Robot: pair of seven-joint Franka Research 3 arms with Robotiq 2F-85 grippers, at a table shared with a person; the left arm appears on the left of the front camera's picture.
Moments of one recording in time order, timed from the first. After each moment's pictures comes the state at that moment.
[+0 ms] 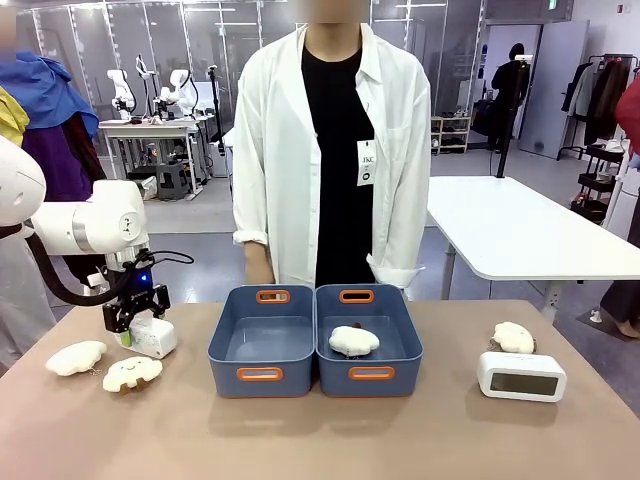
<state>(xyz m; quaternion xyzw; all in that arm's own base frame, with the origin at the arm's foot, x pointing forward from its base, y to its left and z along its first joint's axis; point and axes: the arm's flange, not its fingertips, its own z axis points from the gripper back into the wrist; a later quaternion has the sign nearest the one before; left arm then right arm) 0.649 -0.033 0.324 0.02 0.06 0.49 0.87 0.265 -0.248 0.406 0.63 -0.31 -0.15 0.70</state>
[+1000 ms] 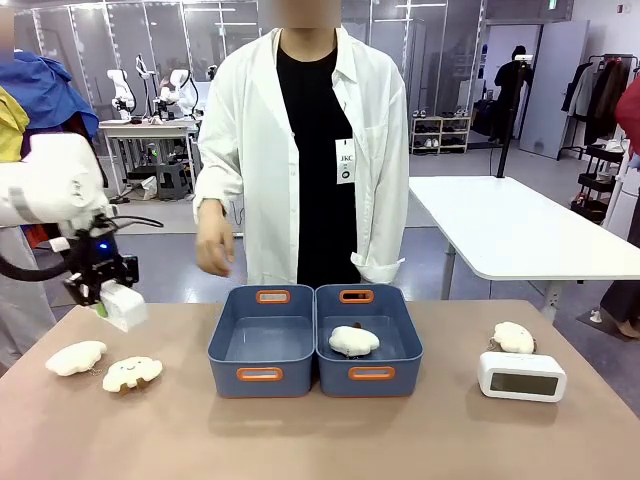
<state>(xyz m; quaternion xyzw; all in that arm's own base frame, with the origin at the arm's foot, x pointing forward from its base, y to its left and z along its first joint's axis) 0.580 0.006 0.431 -0.04 -0.02 0.42 0.91 0.265 -0.248 0.406 0.63 -0.31 -0.15 0.70</state>
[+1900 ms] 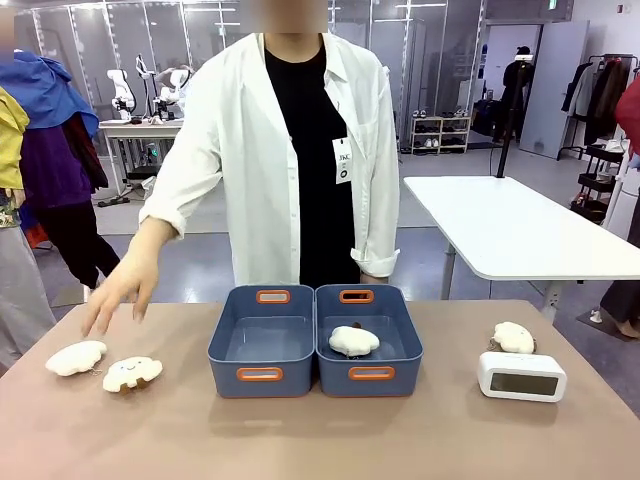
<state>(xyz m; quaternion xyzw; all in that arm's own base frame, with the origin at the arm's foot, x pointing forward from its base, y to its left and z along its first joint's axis) 0.268 0.261 0.468 -0.20 -0.23 0.36 0.88 0.264 -0.248 0.406 0.63 -0.31 -0.15 0.70</state>
